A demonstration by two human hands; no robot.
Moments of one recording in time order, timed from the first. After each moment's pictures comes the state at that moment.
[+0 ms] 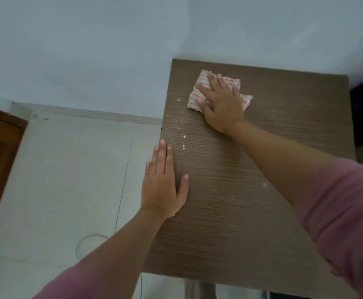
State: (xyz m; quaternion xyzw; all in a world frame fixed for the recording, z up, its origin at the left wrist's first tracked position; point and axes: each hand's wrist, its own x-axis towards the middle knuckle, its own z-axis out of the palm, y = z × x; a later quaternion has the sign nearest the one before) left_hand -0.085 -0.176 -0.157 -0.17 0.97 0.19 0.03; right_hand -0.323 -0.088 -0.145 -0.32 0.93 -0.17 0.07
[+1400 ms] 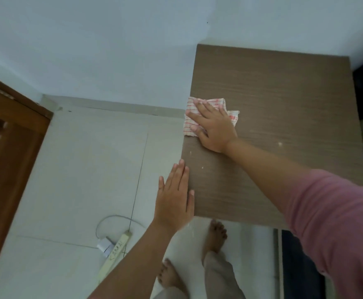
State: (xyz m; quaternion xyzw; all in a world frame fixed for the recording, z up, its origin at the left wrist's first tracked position) left_hand 0.060 -0.159 -0.140 -0.12 0.96 0.23 0.04; right_hand -0.169 -0.095 -0.150 -0.43 0.89 -0.16 0.05
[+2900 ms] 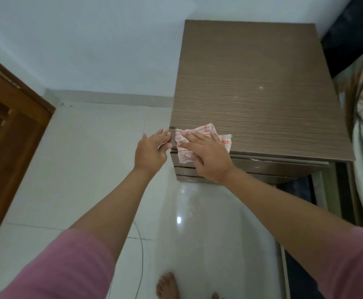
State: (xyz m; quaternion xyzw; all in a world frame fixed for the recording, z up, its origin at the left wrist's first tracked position) left_hand 0.119 -0.172 -0.162 -0.16 0.91 0.35 -0.16; right_hand 0.054 0.004 -0.152 -0.44 0.86 -0.24 0.06
